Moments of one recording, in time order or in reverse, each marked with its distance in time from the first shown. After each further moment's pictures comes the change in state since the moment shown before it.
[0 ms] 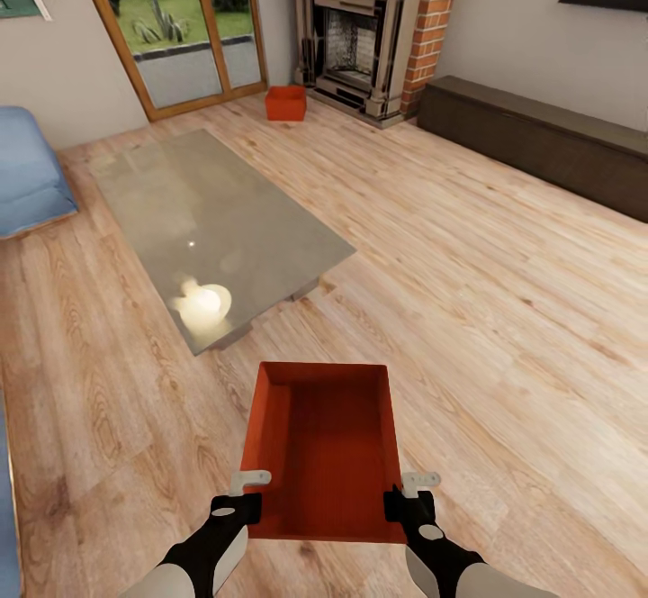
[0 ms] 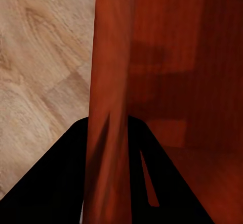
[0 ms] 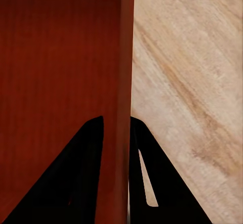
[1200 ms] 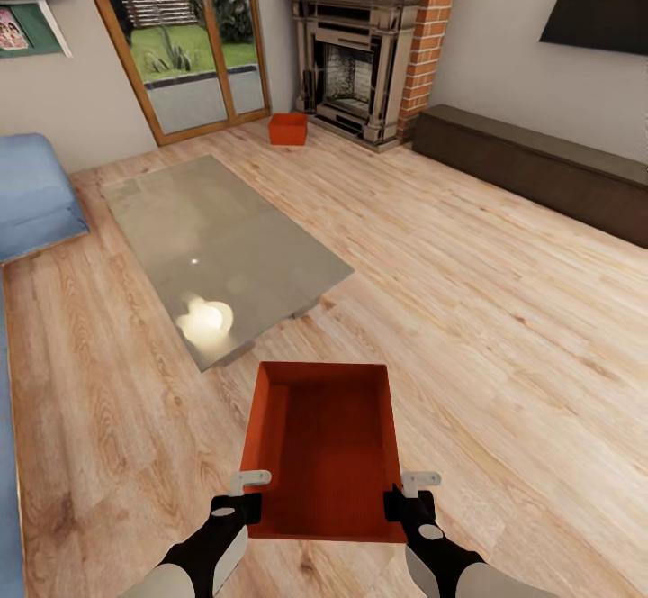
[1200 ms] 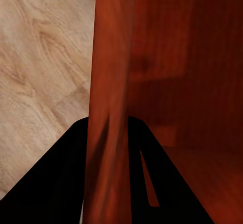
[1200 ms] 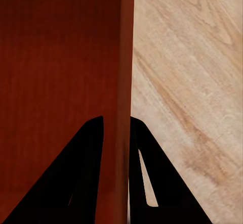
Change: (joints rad) left arm 0.000 0.000 -0.002 0.000 0.003 -0.003 0.001; right arm 0.000 0.000 0.000 -0.001 0.001 -0.001 0.000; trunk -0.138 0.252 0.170
